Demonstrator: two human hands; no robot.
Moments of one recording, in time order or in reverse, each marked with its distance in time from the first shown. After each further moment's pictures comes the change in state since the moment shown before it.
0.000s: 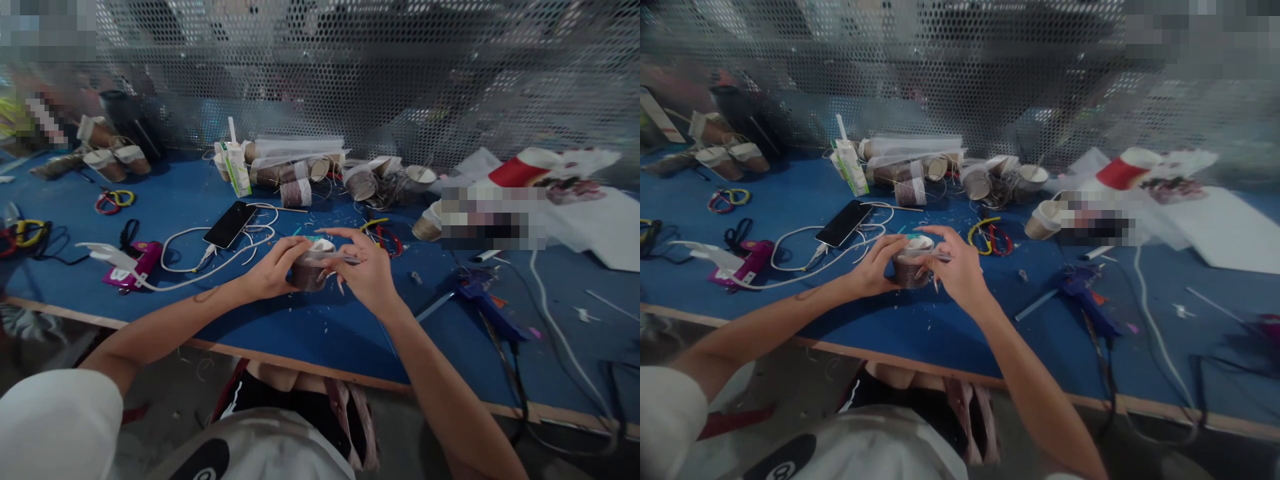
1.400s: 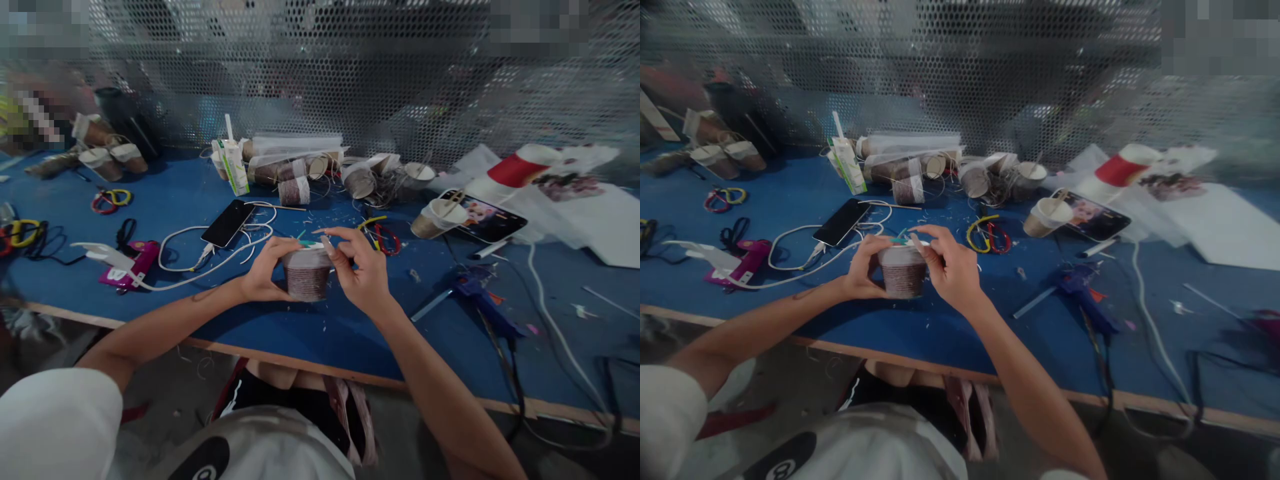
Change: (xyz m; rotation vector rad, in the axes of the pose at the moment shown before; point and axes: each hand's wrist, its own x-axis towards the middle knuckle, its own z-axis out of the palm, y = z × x) left_hand -0.004 0.000 -0.001 -0.239 0.166 -0.089; right_hand -0.005 -0.002 0.005 -0.396 0.100 -0.284
